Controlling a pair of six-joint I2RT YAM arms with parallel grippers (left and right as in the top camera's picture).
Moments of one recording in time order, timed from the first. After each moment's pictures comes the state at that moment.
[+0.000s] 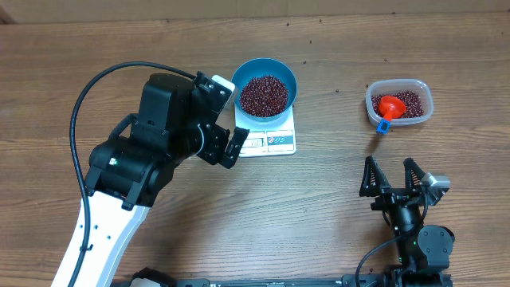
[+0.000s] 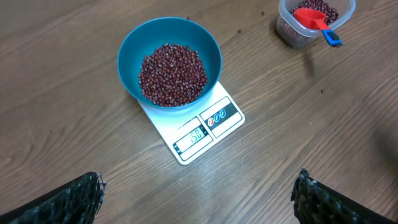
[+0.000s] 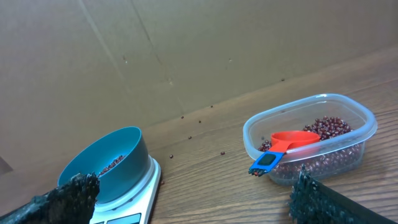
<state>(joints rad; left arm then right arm) -0.39 1.24 1.39 -0.96 0.19 0.08 -0.01 0.01 0.02 -0.02 -0.10 0.38</state>
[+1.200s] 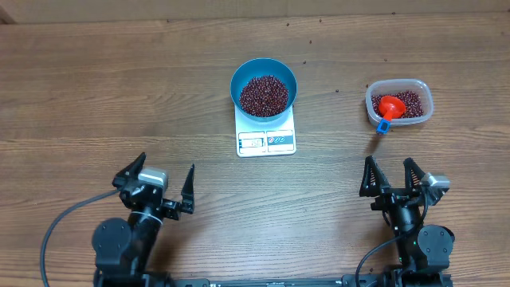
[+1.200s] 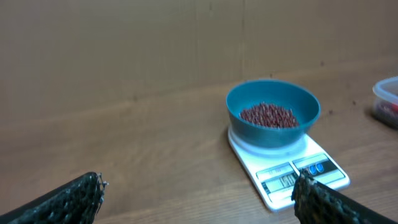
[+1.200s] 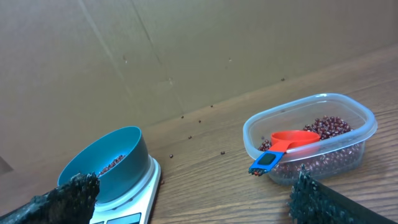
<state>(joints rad) -0.03 0.23 0.31 -0.21 0.21 0.08 -0.01 0.01 0.02 -0.02 -0.10 0.38</state>
